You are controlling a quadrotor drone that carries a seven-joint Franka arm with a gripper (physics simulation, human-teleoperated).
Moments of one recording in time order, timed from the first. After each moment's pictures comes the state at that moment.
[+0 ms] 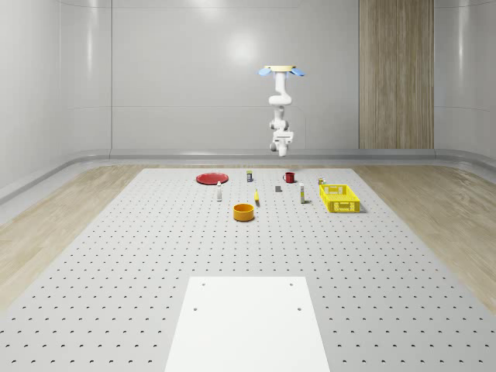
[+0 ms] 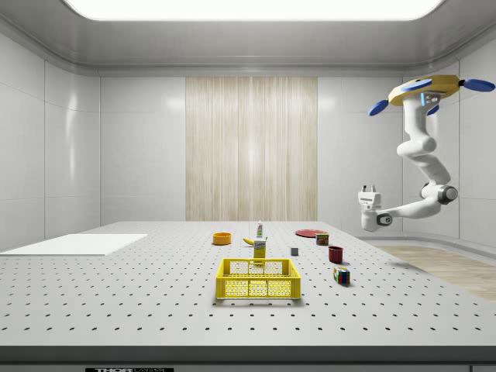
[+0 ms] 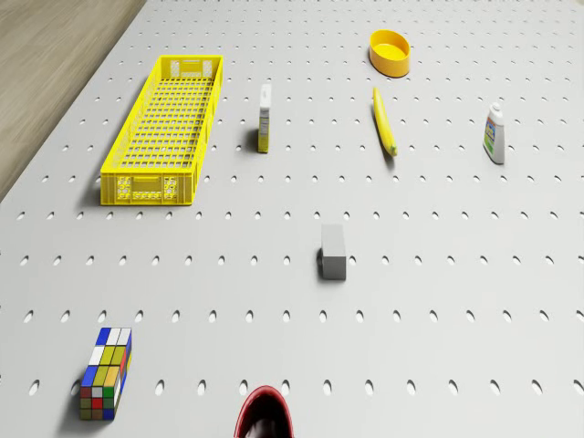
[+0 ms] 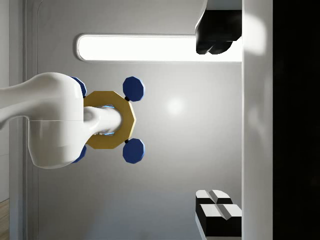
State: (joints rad) arm -0.01 -0.70 0.00 -2.05 0.00 1.36 0.78
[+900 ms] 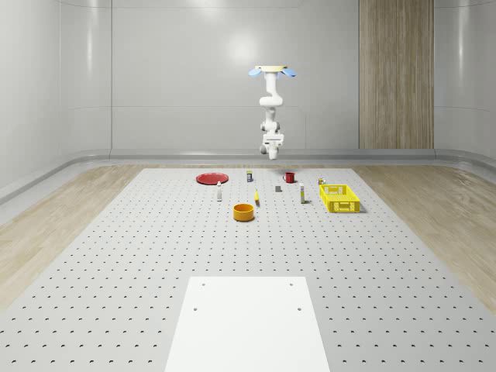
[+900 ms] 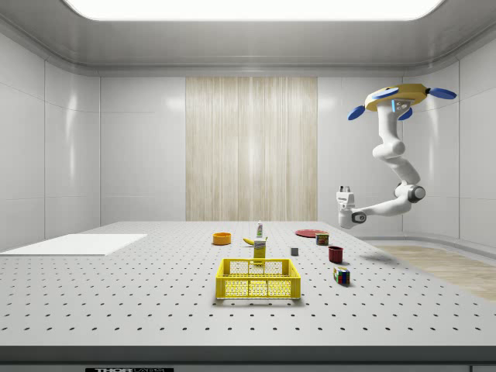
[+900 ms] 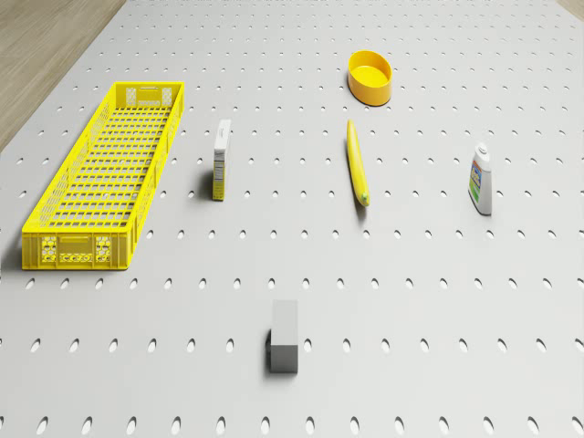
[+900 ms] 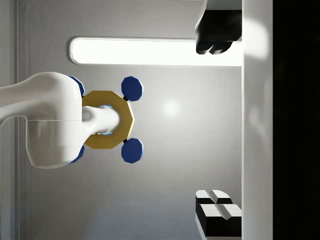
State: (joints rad) arm -0.01 -0.71 0.01 -2.05 0.00 1.37 0.78
